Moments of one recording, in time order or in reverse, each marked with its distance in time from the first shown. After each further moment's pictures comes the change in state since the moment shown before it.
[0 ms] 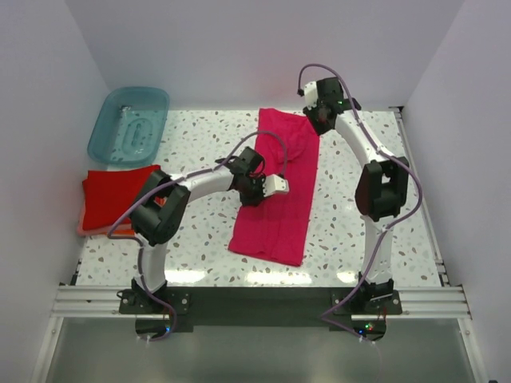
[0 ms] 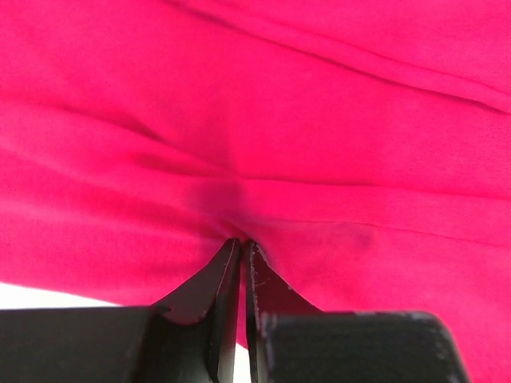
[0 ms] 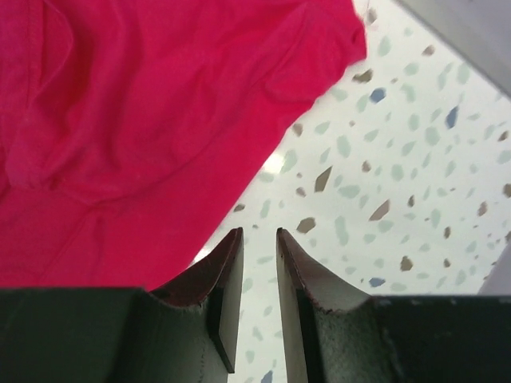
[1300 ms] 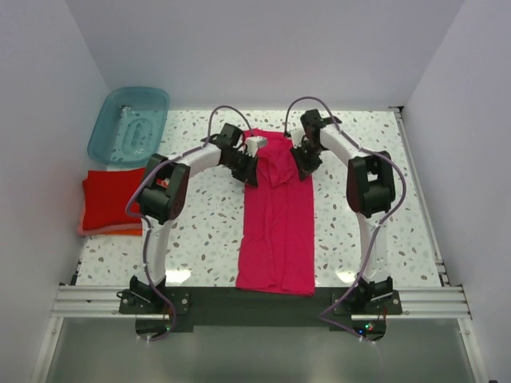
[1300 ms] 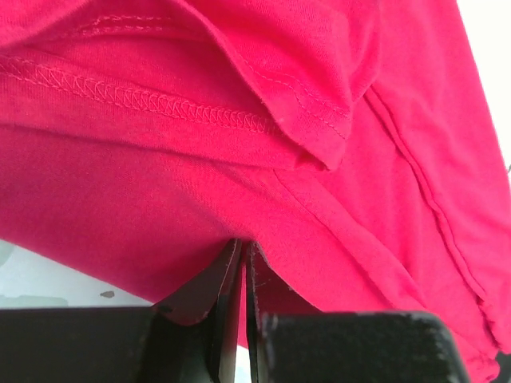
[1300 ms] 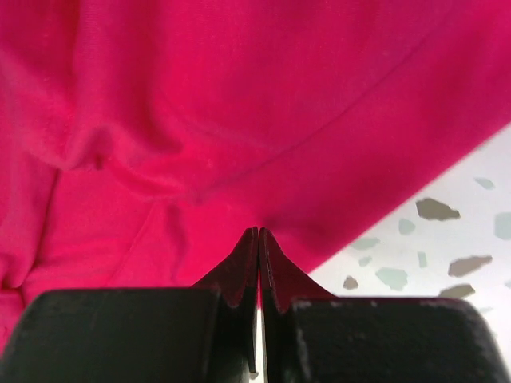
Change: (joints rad) left arm 0.214 0.204 0.243 0.024 0.233 -0.675; right arm 0.051 0.082 -0.175 -0.281 -0.327 0.139
